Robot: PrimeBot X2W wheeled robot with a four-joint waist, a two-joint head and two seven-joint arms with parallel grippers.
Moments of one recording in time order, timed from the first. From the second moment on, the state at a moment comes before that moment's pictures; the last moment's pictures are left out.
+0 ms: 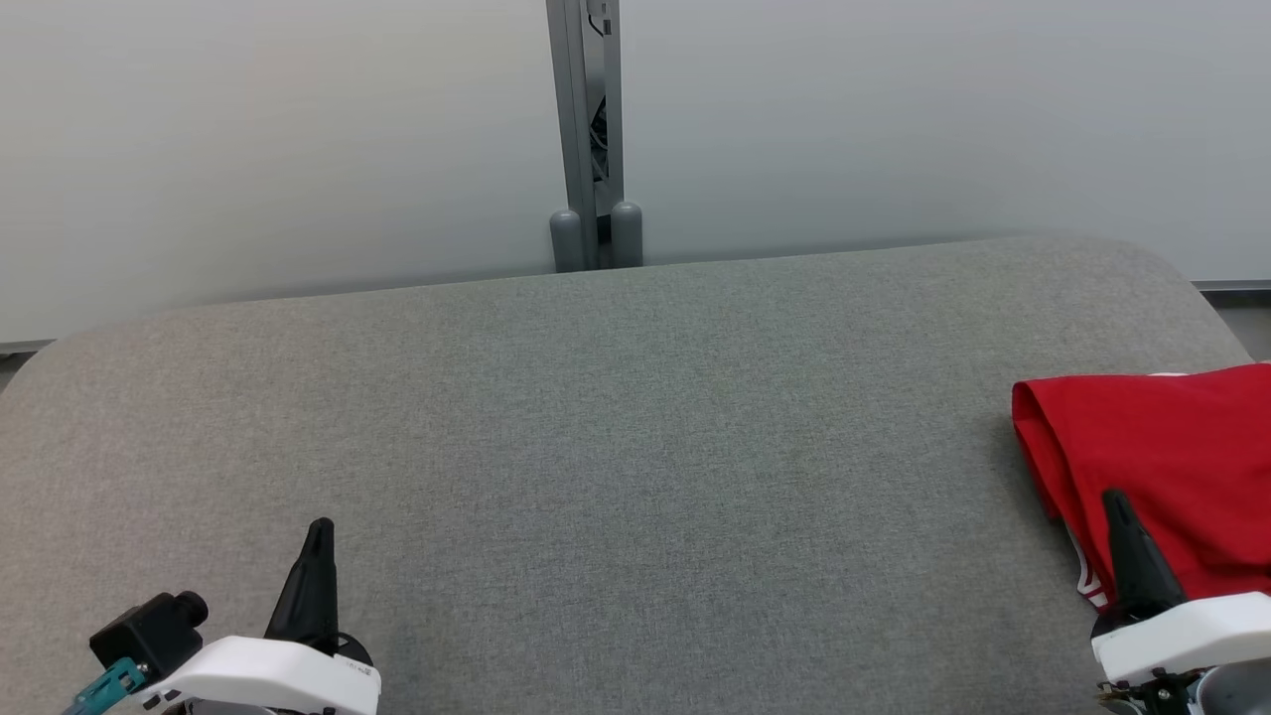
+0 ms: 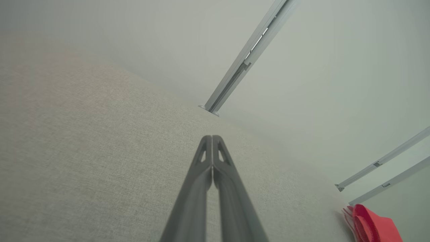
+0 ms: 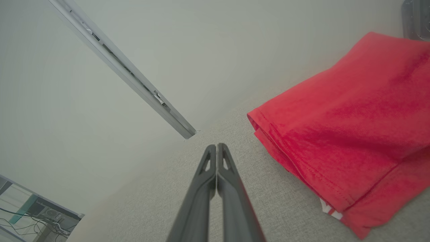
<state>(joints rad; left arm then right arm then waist) -0.01 0.25 -0.26 0.19 -0.94 0.11 -0.20 -0.04 -0.07 -0.12 0.21 0.71 0.13 0.03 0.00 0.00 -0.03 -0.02</state>
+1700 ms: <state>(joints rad) -0.13 0.12 -0.21 0.29 -1.40 -0.04 -0.14 -0.10 -0.06 -0.32 0.26 1.25 0.13 0.23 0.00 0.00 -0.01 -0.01</state>
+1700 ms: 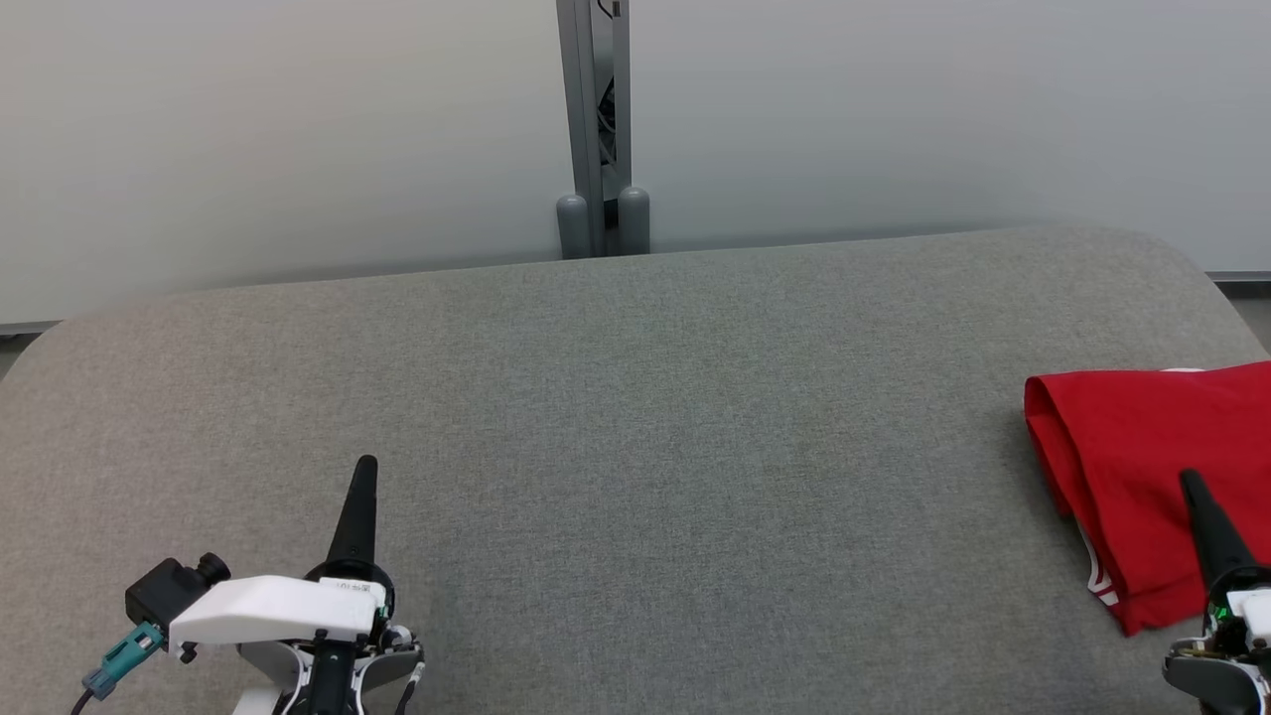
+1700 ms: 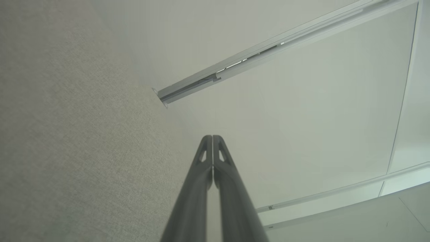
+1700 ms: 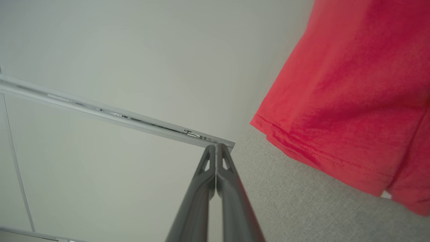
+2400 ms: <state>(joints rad) -0.17 0.08 -0.20 0.32 -1.53 -0.08 -0.12 -0.12 -0.05 -0.37 0.27 1.40 0.13 0.28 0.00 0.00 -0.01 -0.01</state>
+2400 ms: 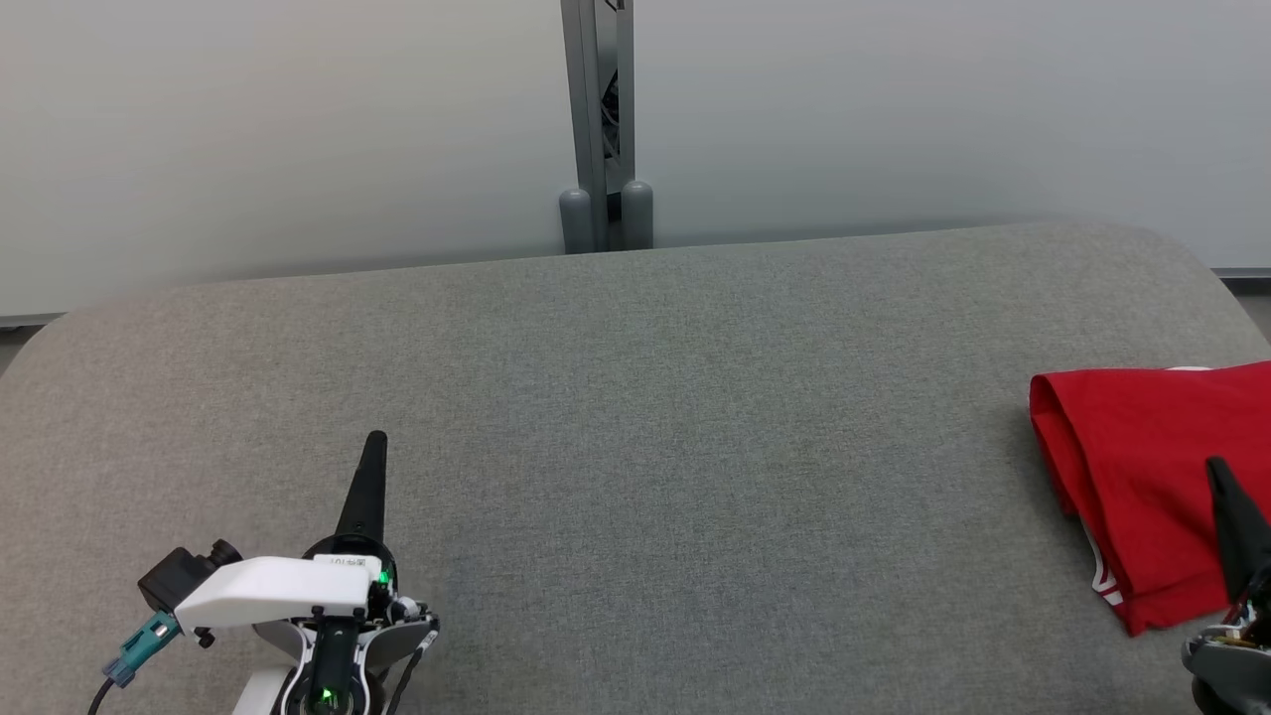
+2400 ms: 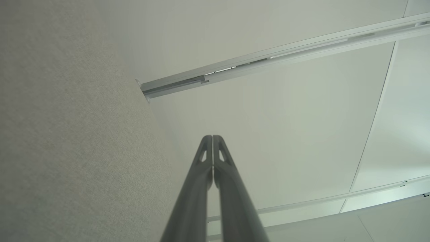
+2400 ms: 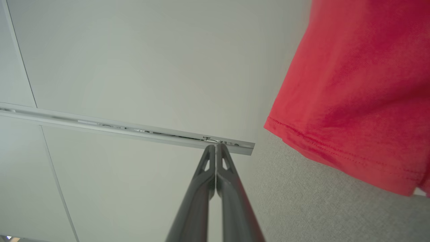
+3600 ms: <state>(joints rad) -0.22 0.05 -0.18 0.35 -1.67 -0.13 -0.10 -0.15 -0.05 -0.43 0.29 1.56 0.13 0.34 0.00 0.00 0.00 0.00</state>
